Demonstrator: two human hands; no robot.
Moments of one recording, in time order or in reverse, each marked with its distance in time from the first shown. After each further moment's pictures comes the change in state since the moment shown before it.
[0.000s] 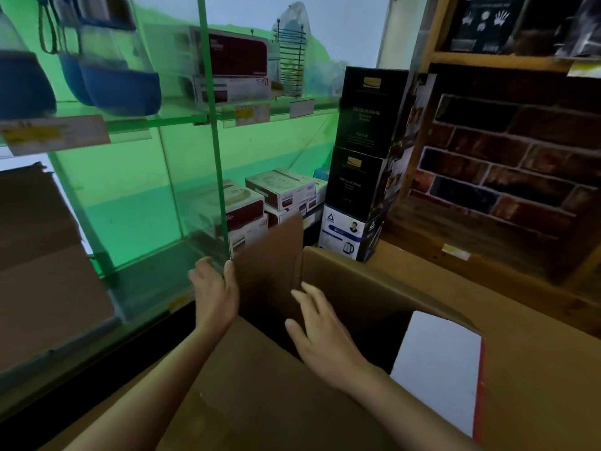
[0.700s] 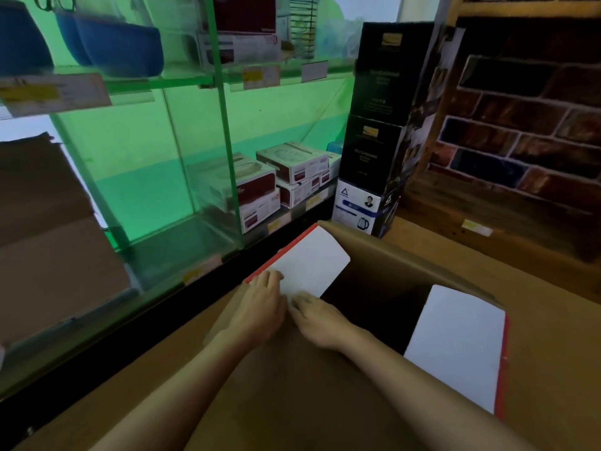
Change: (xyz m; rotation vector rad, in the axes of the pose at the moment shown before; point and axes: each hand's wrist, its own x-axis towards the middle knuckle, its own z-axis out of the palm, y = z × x) left_hand -0.040 -0.027 0.025 0.518 -0.468 0.345; right_hand 0.036 0.028 0.046 -0.117 -0.391 0.136
